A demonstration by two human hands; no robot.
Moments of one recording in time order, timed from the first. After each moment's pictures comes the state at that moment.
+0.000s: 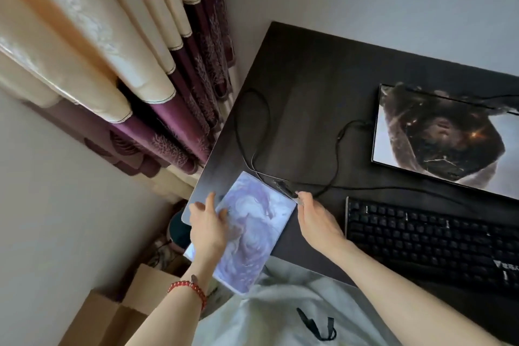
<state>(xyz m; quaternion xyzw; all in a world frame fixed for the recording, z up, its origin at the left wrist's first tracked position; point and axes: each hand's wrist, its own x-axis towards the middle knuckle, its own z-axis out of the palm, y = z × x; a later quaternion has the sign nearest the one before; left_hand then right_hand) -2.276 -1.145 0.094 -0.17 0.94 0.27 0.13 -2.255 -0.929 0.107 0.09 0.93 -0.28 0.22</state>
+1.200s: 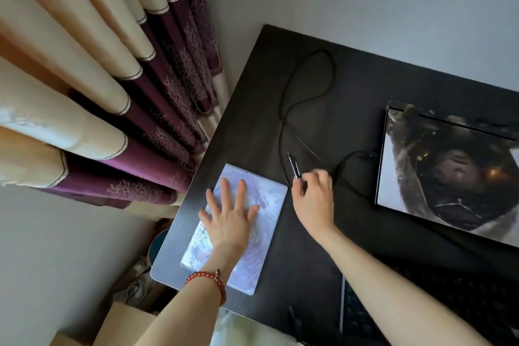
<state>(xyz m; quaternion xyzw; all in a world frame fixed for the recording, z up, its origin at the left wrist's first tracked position) -2.376 -1.063 0.056 -0.02 0.98 0.05 0.19 -2.388 -0.899 0.078 0.20 0.93 -0.29 -0.04</state>
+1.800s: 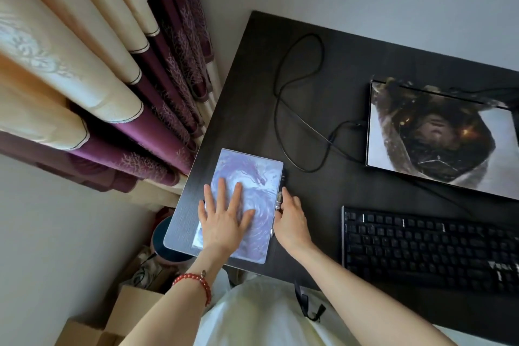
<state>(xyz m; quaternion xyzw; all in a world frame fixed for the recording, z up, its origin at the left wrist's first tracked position) -2.318 -1.112 0.049 0.06 0.97 0.13 0.18 -2.293 -0.969 0.084 0.26 0.86 -0.41 0.18</state>
